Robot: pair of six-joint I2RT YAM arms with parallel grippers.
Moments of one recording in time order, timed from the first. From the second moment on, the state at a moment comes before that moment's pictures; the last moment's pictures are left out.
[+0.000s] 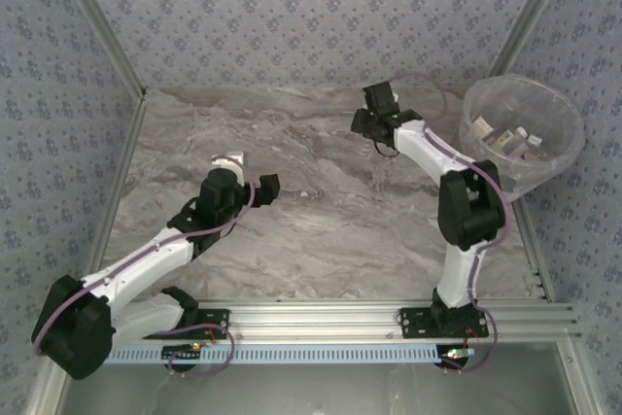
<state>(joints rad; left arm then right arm) -0.59 1.08 0.58 0.06 -0.13 -0.44 0.35 1.85 1.49 -0.44 0.15 0.57</state>
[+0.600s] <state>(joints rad) -0.70 1.22 0.77 0.13 0.20 -0.32 0.33 1.38 1.35 -0.37 0.16 0.41</state>
